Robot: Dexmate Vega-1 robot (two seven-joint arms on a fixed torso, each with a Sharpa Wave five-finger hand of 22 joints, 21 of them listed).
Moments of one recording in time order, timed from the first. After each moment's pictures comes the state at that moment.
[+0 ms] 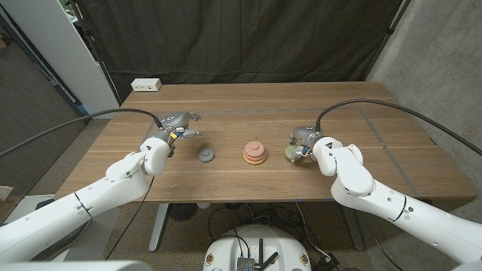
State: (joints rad) left arm 1.02 1.01 0.51 -2.06 0.39 0.55 0.22; left_hand 0.95 0.00 0.28 -0.16 0.23 0.49 -0.02 0.20 0.20 0.51 -0.14 0.22 0.39 1.06 -0.18 1.39 0.56 0.85 -0.10 1.48 0.19; right arm -0.86 -0.83 -0.82 -2.22 -0.99 -0.84 0.56; right_hand 0.97 -0.08 0.40 -0.18 0.20 0.72 -0.11 0.32 0.21 0.79 -0.12 0.20 0.26 1.25 -0.22 1.25 1.21 1.16 -0.22 1.38 0.19
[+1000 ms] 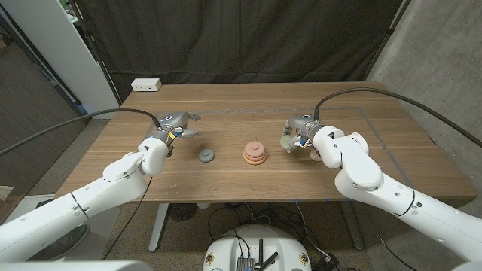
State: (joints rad) left arm 1.03 1.02 0.49 -2.06 0.38 0.54 0.22; left_hand 0.95 0.00 0.28 -0.16 0.23 0.50 -0.03 0.20 0.20 0.53 -0.15 0.22 0.39 1.06 -0.18 1.40 0.56 0.85 -0.10 1.49 0.19; right arm -0.86 -0.84 -0.74 -2.30 -1.02 -0.74 0.61; right_hand 0.97 -0.08 0.40 -0.19 0.20 0.72 -0.11 0.32 0.21 0.80 -0.12 0.21 0.26 1.25 -0.22 1.25 1.21 1.16 -0.22 1.38 0.19
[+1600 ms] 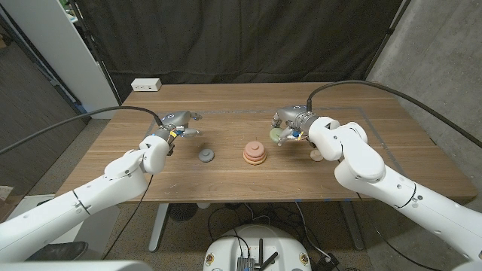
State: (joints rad) left arm 1.01 1.01 0.51 -2.06 0.41 0.55 0.19; left_hand 0.95 0.00 0.28 -0.16 0.23 0.50 -0.03 0.20 0.20 0.53 -0.15 0.22 0.39 1.06 -0.18 1.41 0.56 0.85 -0.10 1.49 0.19; right arm -0.82 -0.81 -0.72 -2.32 -1.00 -0.60 0.62; right_hand 0.97 -0.08 0.40 -0.19 0.20 0.72 -0.10 0.31 0.21 0.80 -0.11 0.20 0.26 1.25 -0.22 1.26 1.21 1.16 -0.22 1.38 0.19
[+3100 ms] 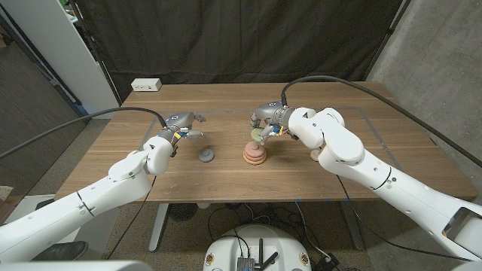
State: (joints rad) left arm 1.00 1.00 0.53 -2.07 0.44 0.56 0.16; left_hand 0.90 -0.07 0.26 -0.16 0.24 0.57 -0.05 0.21 0.20 0.55 -0.16 0.22 0.38 1.09 -0.19 1.40 0.52 0.87 -0.11 1.49 0.18; right arm -0.69 -0.68 -0.79 -2.20 -1.02 -0.40 0.74; right_hand 0.97 -0.08 0.41 -0.19 0.23 0.71 -0.11 0.28 0.21 0.80 -0.12 0.19 0.26 1.25 -0.22 1.26 1.20 1.16 -0.22 1.38 0.19
